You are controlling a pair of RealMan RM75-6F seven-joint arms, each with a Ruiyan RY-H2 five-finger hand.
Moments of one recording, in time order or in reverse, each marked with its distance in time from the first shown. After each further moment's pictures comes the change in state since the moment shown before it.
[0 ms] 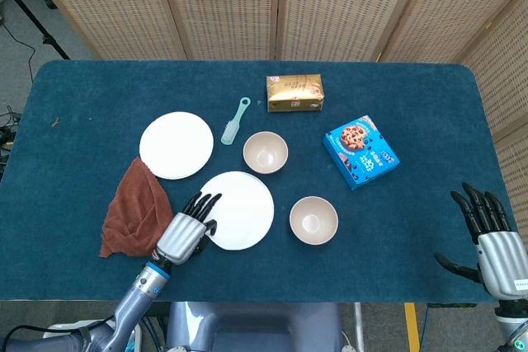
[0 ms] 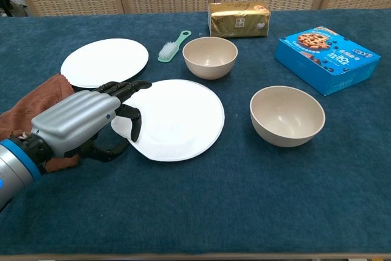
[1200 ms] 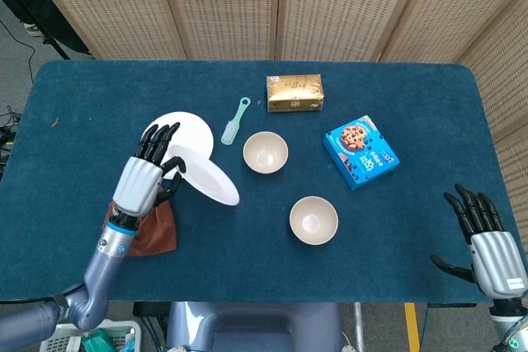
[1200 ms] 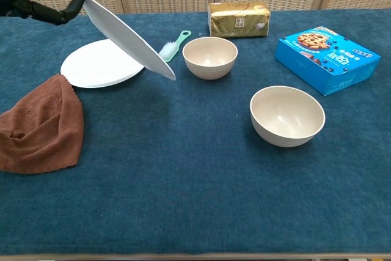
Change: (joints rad) left arm -0.081 0.237 -0.223 -0.131 0.008 0.194 -0.167; right arm 0.009 -0.014 -0.007 0.000 0.001 -0.024 -0.027
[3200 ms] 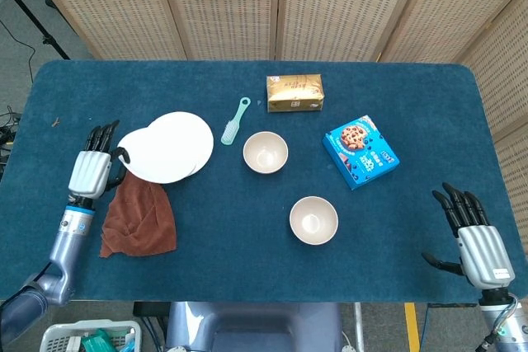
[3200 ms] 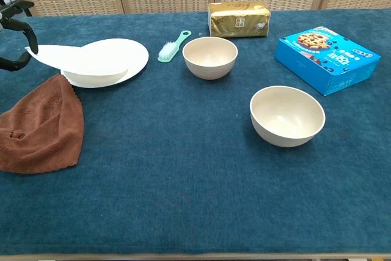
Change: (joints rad) left arm -0.014 -0.184 0.113 0.782 -0.138 -0.113 -0.478; right arm 0.045 -0.018 0.002 -0.002 0.062 -0.097 -0.008
